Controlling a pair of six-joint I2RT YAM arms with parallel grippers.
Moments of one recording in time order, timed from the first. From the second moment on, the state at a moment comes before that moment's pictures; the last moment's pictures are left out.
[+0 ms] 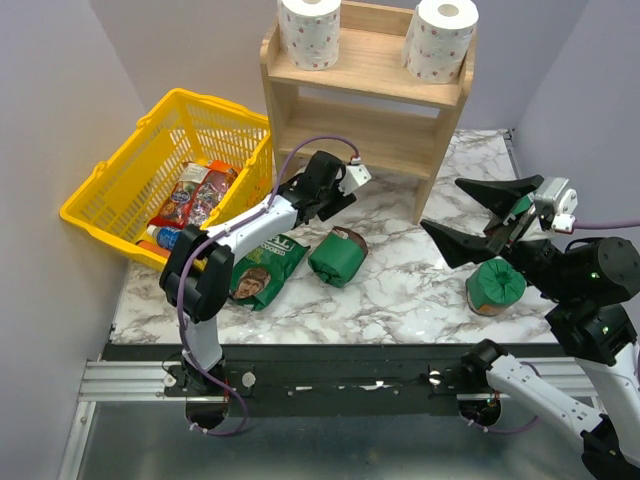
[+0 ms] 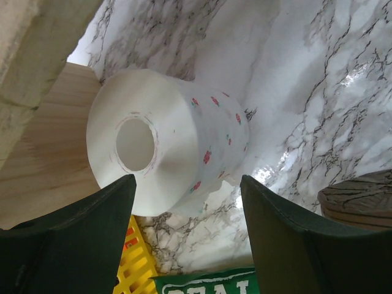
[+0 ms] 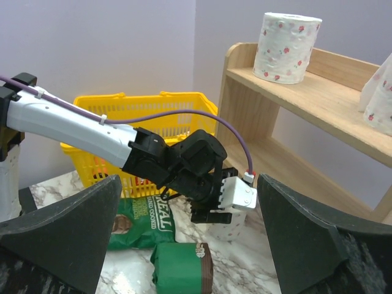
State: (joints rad) left arm -0.64 1.83 1.43 -0.28 -0.15 0.51; right arm 0.59 0.63 1.16 -0.22 -0.28 -0.02
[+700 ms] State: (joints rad) left arm -0.63 1.93 1.45 -0.17 -0.20 0.60; right arm 0.59 0.62 1.17 -0.24 -0.28 -0.07
